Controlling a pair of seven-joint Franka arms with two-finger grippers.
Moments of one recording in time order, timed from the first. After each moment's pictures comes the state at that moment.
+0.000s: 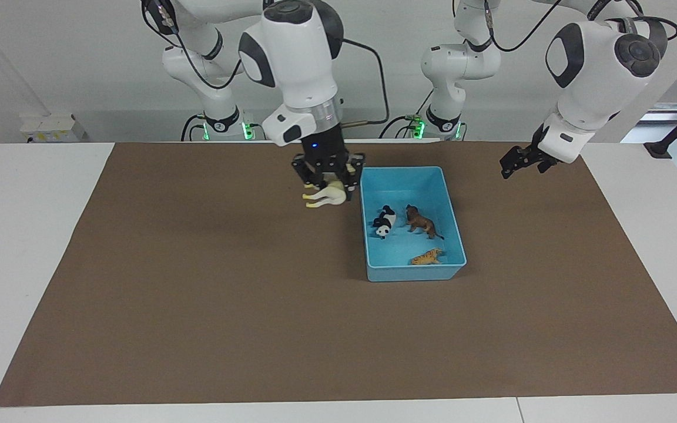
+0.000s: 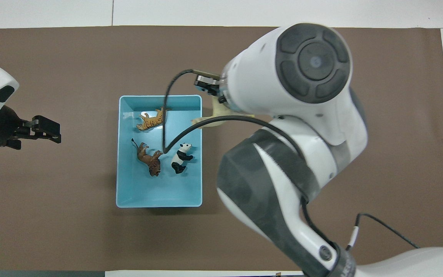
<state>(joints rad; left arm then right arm) -0.05 -0.02 -0.01 -1.76 -0.01 1.58 -0.13 0.20 0.38 0.51 -1.29 -0.12 2.01 0.99</state>
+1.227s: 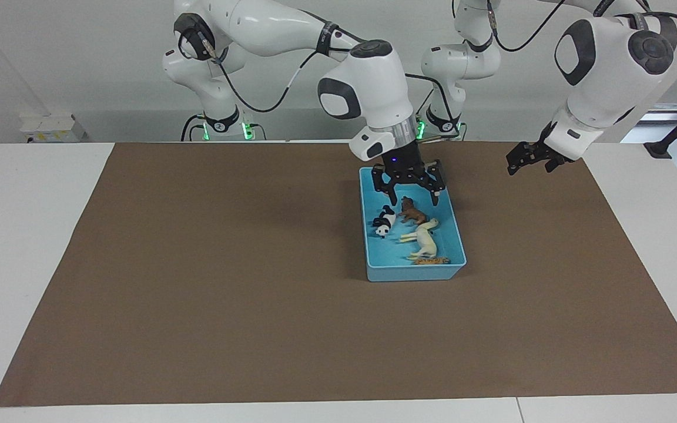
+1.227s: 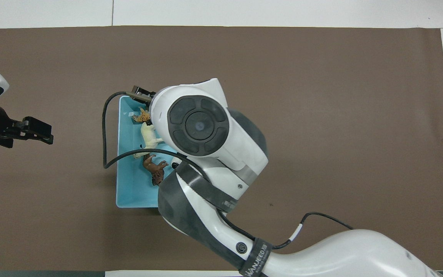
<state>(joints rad) -0.02 -0.01 -0.01 -1.73 -0.01 1.55 -0.03 0.37 0.49 0.43 -1.28 -0.25 2.16 1.25</state>
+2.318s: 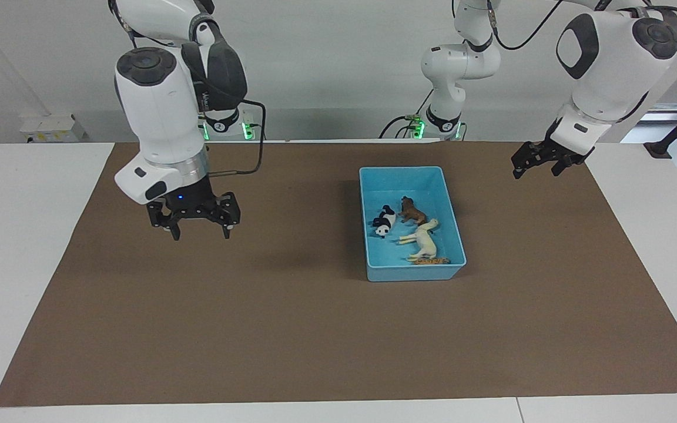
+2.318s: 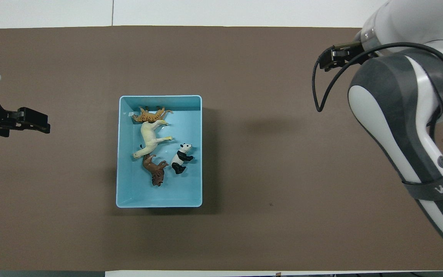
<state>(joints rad) -0.02 -0.01 -0.01 -1.72 -0.01 1.62 -0.03 -0.15 0.36 0.42 -1.29 -0.25 1.70 0.18</state>
